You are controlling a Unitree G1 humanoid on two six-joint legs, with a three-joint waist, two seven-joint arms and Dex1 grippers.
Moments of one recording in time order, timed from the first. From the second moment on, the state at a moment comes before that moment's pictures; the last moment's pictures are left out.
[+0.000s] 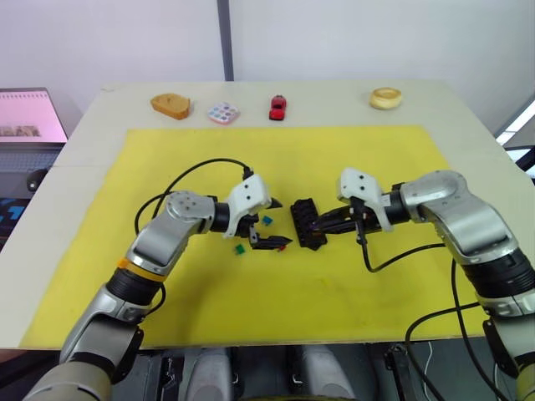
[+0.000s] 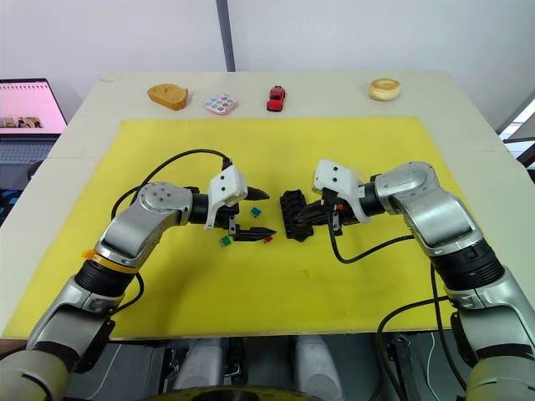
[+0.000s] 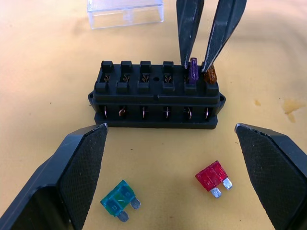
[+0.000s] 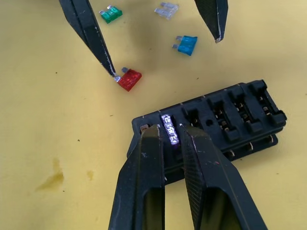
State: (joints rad) left arm -0.62 0.47 -0.33 -0.06 -0.23 0.51 -1.02; right arm -0.66 -0.83 0.27 -0.13 0.26 0.68 1.26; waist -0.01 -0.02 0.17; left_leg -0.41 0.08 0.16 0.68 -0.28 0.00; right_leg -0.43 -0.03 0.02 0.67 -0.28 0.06
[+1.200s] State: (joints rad) left arm -0.61 0.47 -0.33 -0.06 -0.23 0.51 -1.02; right arm -0.67 -0.80 0.27 -0.07 0.28 0.64 1.29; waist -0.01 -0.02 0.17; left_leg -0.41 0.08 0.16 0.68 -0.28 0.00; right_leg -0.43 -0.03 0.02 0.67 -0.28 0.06
